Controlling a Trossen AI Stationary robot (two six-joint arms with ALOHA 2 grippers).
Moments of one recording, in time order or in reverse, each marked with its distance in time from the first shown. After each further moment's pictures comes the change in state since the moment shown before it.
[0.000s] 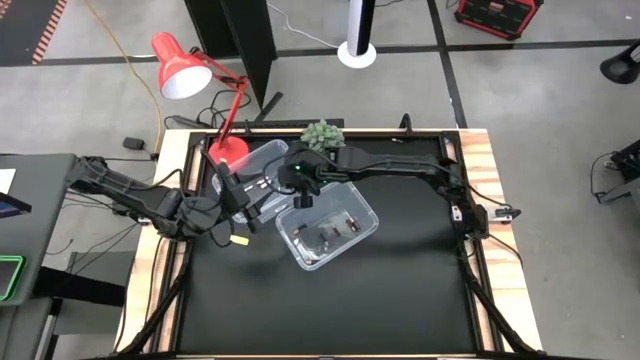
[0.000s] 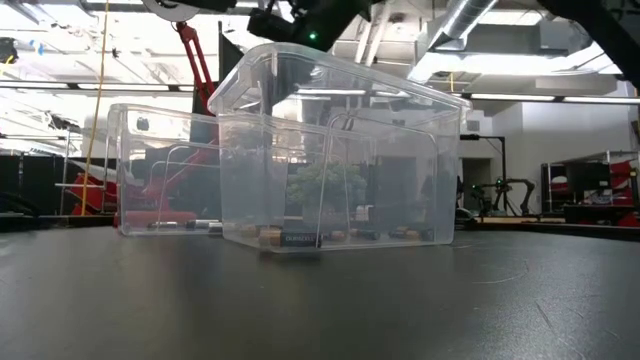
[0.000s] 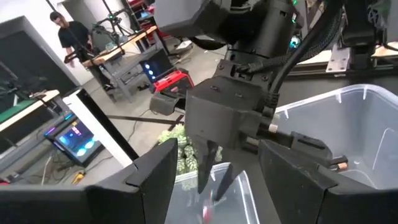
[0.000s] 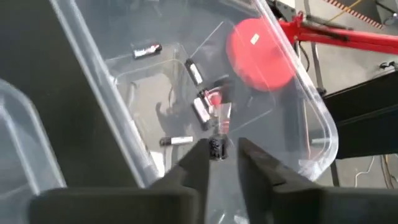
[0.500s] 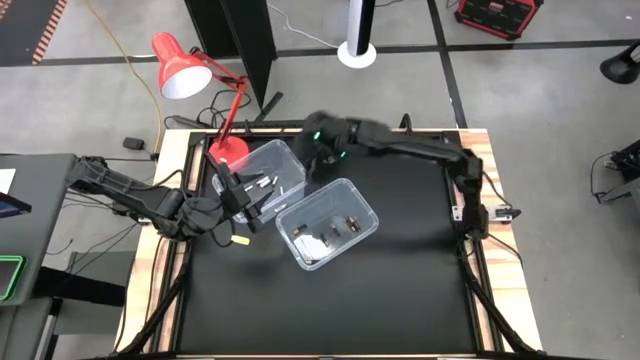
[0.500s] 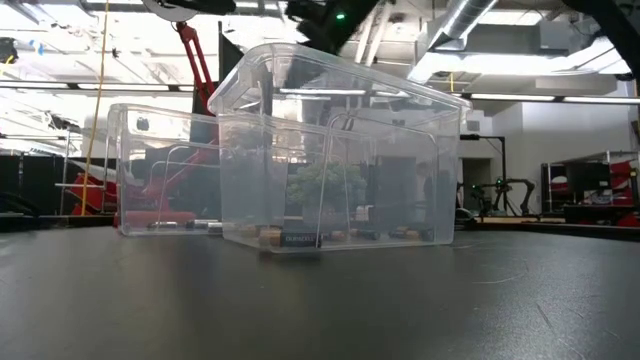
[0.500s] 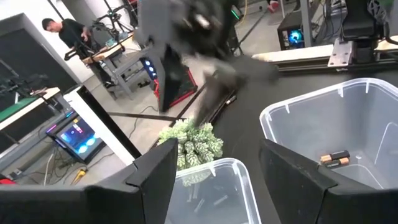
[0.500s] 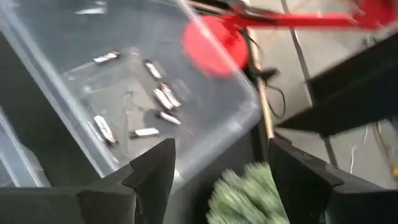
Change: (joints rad) left arm 0.000 0.004 0.000 -0.021 -0.001 -0.014; right arm -0.105 -0.127 0.011 -0.102 -0.027 0.061
